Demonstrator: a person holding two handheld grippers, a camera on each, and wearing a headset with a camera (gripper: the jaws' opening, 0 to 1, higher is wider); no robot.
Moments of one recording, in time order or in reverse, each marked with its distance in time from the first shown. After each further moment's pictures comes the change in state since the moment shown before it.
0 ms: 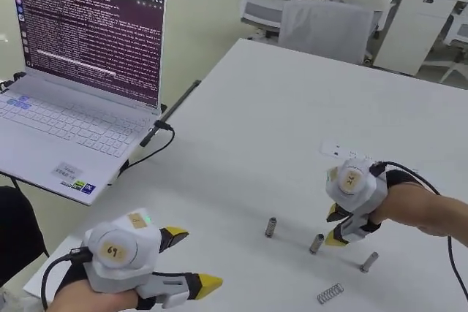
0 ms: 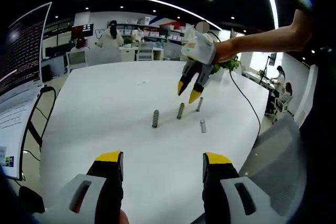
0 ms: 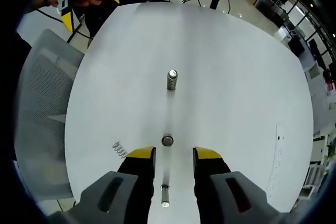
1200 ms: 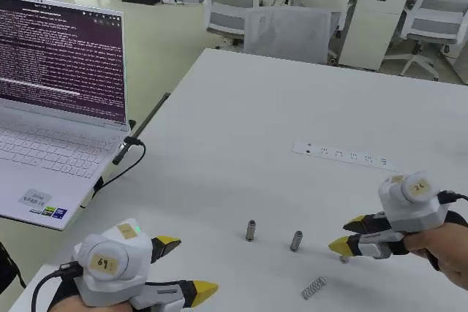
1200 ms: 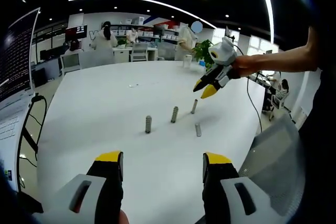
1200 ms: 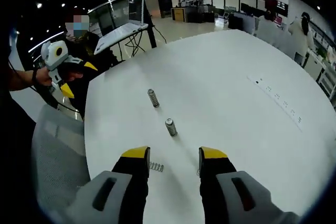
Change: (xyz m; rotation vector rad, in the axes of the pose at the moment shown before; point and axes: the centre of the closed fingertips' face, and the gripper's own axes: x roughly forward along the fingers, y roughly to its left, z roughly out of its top) left arm 0.013 -0.013 0.013 0.029 0.005 -0.038; right arm -0.050 0.023 -0.043 0.637 -0.466 -0.100
